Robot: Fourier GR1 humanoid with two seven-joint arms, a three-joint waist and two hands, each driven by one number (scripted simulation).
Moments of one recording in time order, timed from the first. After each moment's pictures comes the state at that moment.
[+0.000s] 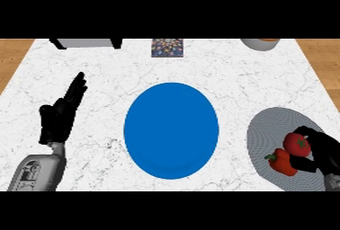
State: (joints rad) left arm -0.21 0.21 0.04 -1.41 -0.08 0.04 0.07; right arm 0.00 -0.53 0.13 -1.36 0.69 -0.09 0.40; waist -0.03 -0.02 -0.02
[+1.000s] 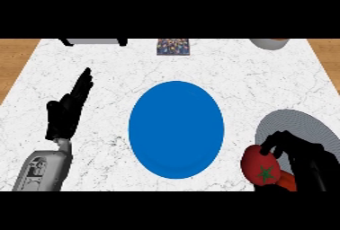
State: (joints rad) left arm -0.25 0.18 0.02 -1.43 -0.10 0.04 0.10; right arm 0.10 -0.40 0.38 -2.19 0.92 -0.14 0.51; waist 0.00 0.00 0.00
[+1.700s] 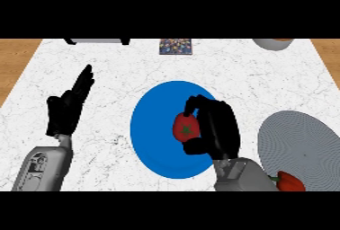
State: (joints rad) left arm -0.28 0.18 0.03 -1.41 -0.10 0.02 0.11; right arm -0.35 -0.04 0.50 -1.64 1.01 -0.11 0.62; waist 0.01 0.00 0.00
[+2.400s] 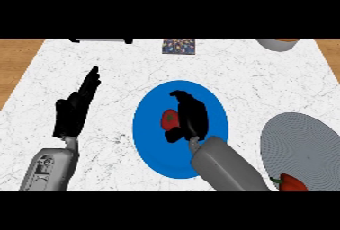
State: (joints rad) left arm -0.27 0.15 0.01 -1.43 -0.13 0.02 0.11; right arm -0.60 0.00 0.63 -1.04 0.70 -0.44 0.66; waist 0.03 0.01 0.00
